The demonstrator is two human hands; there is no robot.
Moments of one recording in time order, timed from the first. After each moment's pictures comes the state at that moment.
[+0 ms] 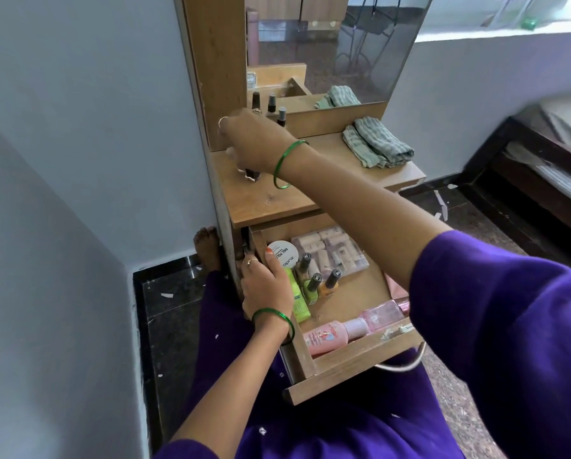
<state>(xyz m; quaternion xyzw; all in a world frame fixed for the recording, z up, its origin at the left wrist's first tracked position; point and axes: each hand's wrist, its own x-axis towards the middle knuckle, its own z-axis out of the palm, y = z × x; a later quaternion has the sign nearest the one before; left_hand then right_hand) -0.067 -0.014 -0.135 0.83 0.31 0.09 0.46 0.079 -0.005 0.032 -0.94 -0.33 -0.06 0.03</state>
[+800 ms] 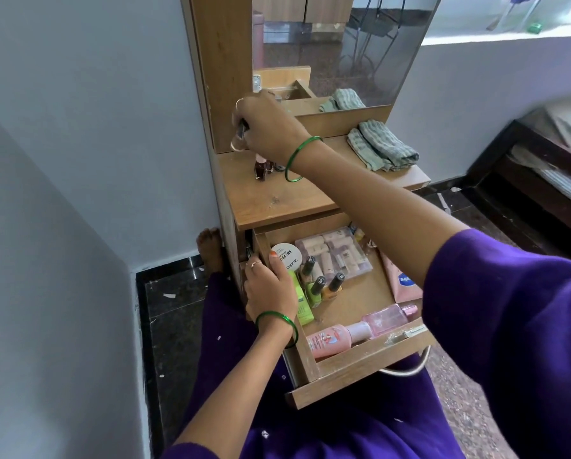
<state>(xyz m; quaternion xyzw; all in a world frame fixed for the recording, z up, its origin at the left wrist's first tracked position) -0.067 -0.015 -0.133 0.83 0.31 0.08 0.46 0.092 -0.013 0.041 -0.94 -0.31 -0.13 0.11</state>
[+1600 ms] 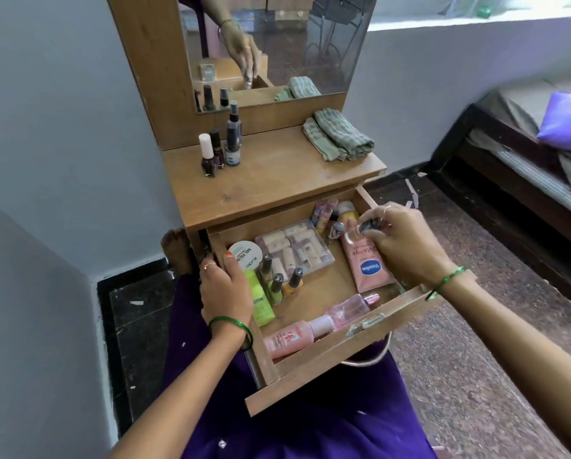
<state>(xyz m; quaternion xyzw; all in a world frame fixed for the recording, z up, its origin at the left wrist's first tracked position) -0.065 -0.013 -0.138 0.82 0.30 0.10 0.48 -0.025 -0.262 -0.043 -0.97 -0.06 -0.05 0.22</state>
